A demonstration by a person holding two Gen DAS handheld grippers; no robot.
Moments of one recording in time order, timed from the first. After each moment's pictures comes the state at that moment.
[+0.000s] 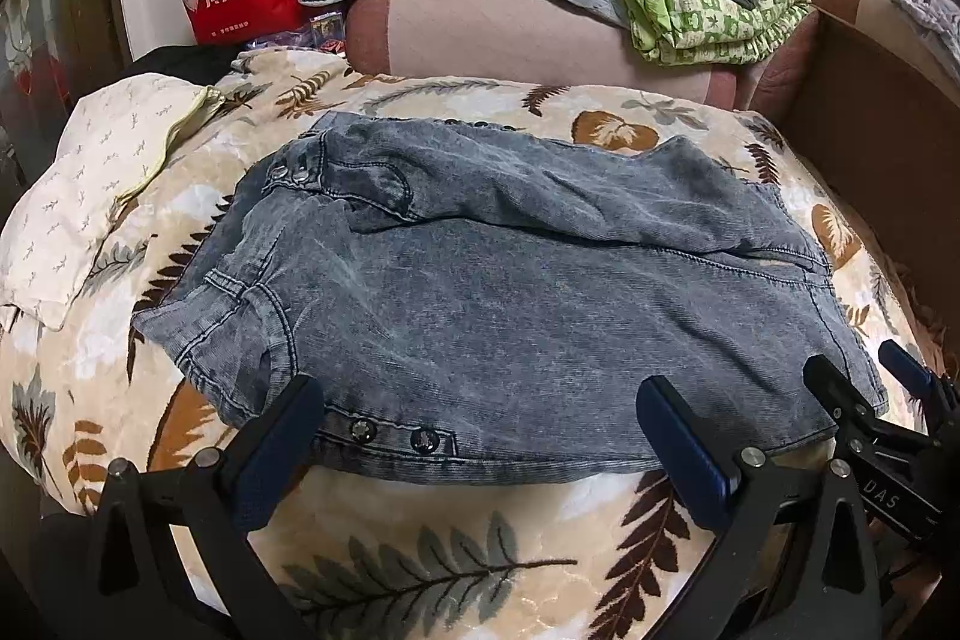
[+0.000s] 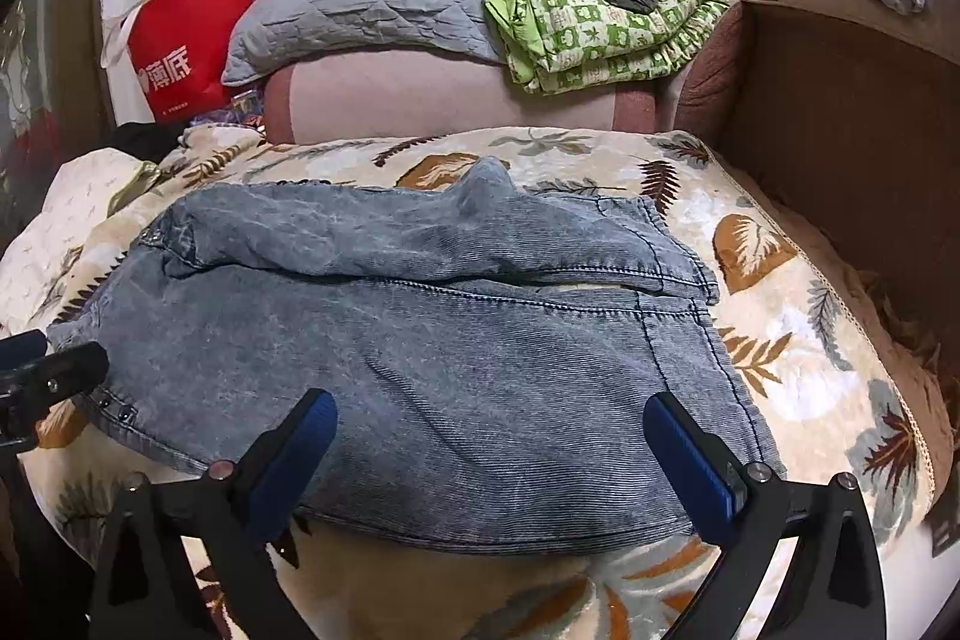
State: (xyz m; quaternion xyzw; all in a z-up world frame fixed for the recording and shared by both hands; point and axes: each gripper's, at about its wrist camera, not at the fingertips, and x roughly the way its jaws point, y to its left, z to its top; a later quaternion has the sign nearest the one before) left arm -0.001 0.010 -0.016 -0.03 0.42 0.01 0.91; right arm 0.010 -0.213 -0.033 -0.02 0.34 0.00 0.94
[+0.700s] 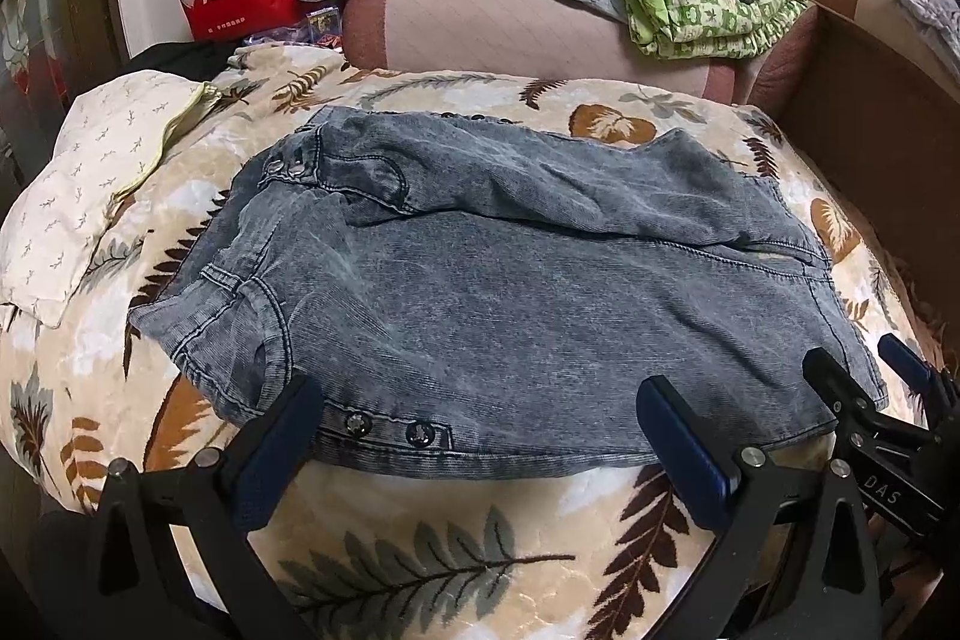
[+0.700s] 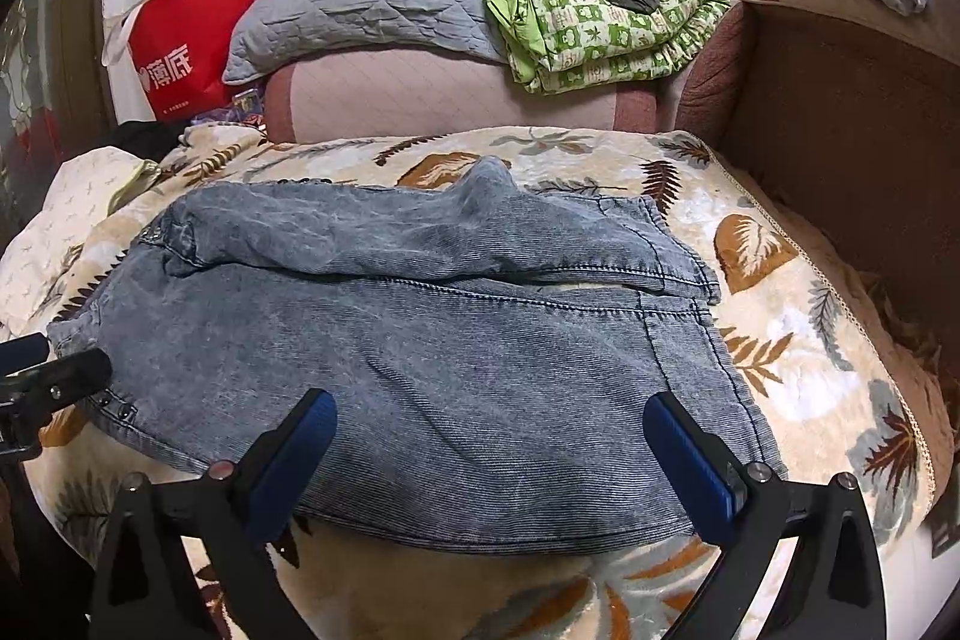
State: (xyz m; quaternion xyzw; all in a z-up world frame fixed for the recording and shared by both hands) left arm -0.002 0.006 -0.019 -0.03 0.42 0.01 0.91; right arm 0.010 -0.214 -0.034 -0.02 0.34 0.00 0.94
